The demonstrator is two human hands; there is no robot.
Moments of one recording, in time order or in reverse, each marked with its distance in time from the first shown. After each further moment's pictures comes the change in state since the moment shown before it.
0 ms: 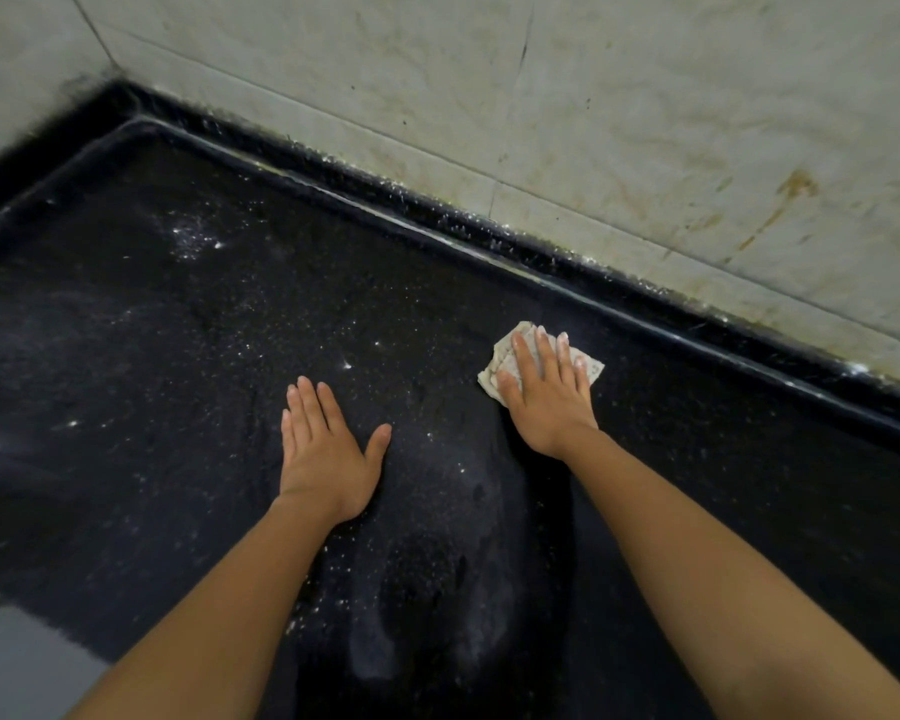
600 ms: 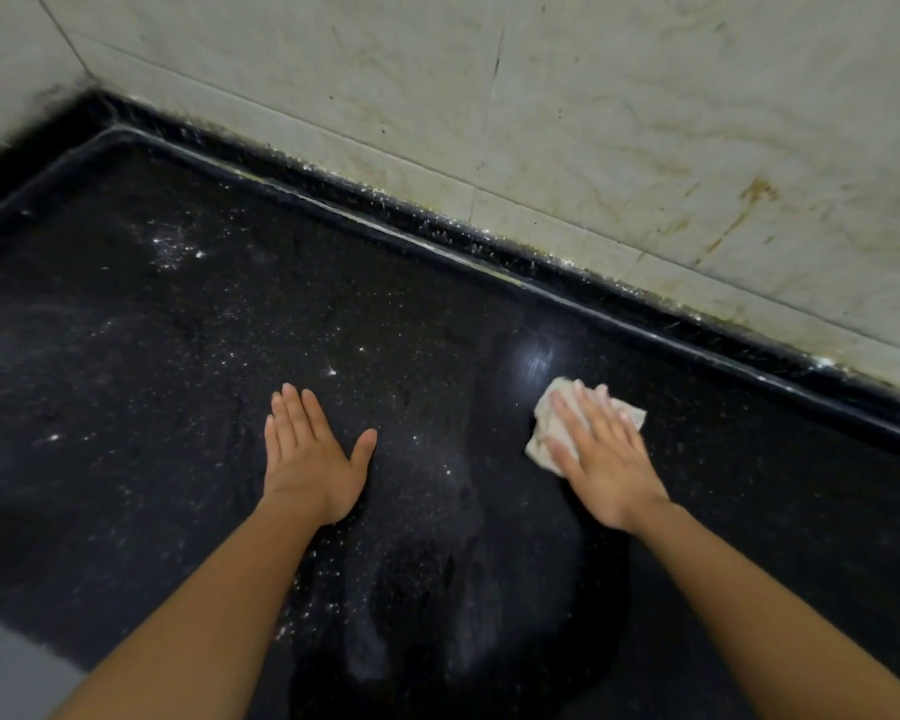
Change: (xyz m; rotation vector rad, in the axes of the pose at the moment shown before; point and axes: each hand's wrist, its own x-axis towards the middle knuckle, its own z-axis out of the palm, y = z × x) left_hand -0.003 0.004 -0.013 0.072 -0.100 -0.017; right_hand -0.067 0.077 0.007 -0.119 0.040 -0.039
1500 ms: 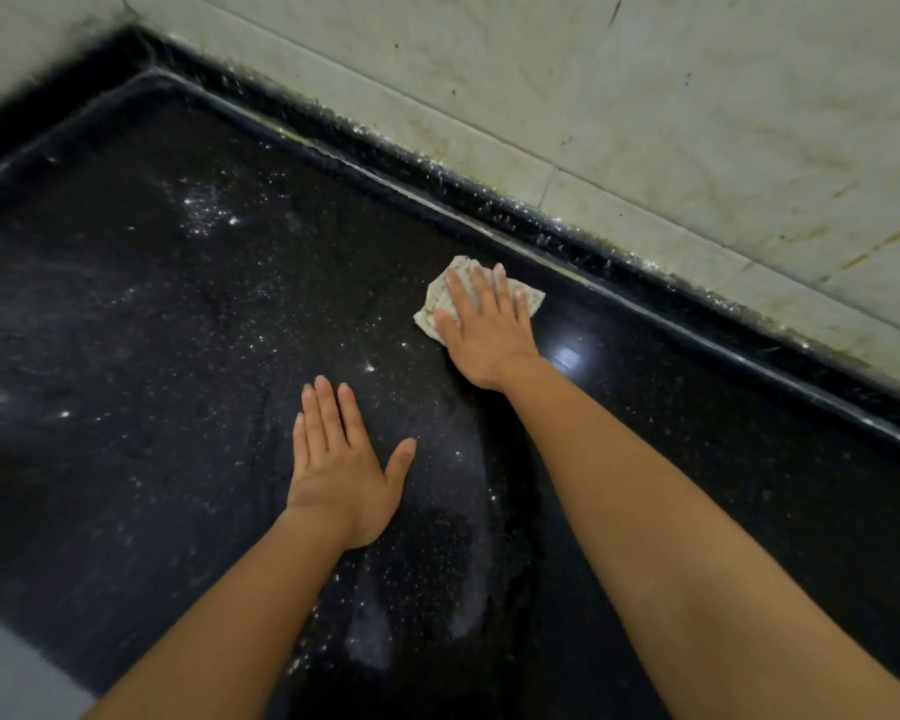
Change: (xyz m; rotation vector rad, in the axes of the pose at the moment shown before) left_hand 0.006 0.001 -0.004 -0.024 -0.053 -0.010; right_hand 0.168 -0.162 -0.029 0.098 -0.031 -0.166
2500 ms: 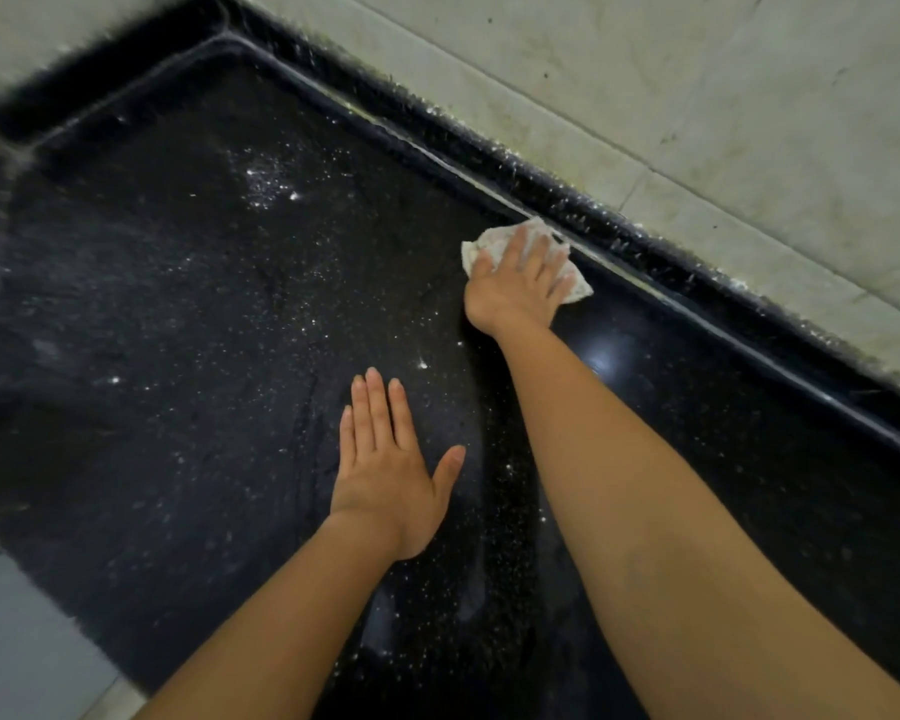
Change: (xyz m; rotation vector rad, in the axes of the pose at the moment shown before) left_hand 0.004 -0.004 0.007 -0.009 0.041 -0.001; right_hand 0.059 -0.053 0.001 0.176 0.073 0.344
